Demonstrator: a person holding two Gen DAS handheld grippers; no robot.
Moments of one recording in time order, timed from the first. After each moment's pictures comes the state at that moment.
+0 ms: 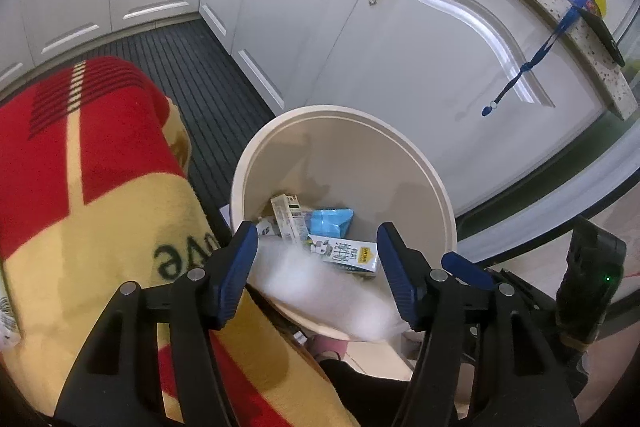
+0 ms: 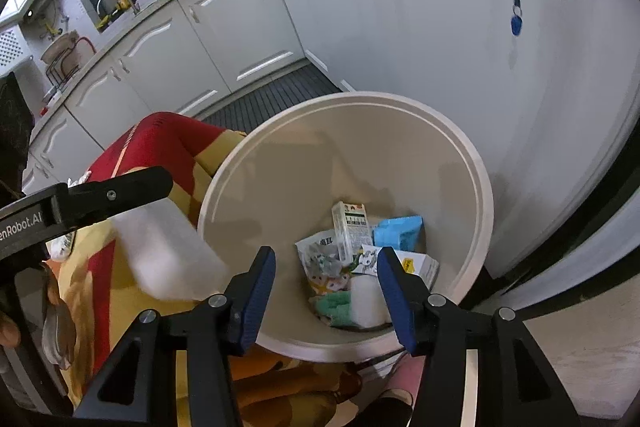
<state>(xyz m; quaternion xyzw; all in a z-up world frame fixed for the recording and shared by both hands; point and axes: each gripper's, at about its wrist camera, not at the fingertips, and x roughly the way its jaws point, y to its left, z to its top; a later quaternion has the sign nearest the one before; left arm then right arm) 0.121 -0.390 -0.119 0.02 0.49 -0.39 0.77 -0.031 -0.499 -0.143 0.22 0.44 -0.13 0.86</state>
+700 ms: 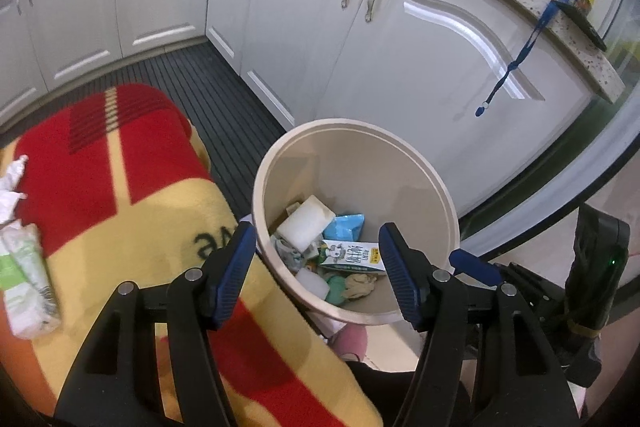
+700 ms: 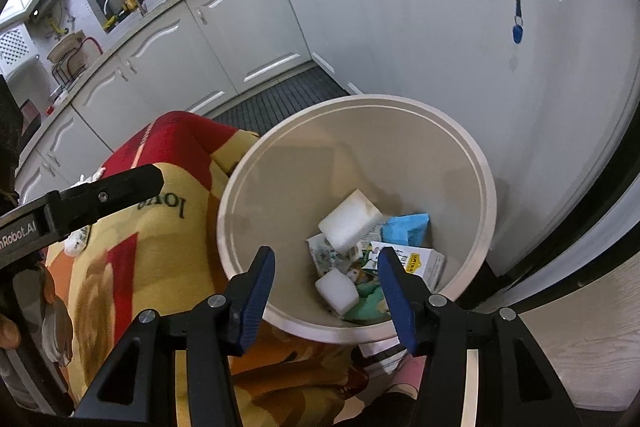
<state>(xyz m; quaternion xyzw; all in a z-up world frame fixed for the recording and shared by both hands) 0.101 -0.367 -0.093 0.05 0.45 -0.39 0.80 -0.037 -0.484 -0.130 0.22 0.44 -0.12 0.86</state>
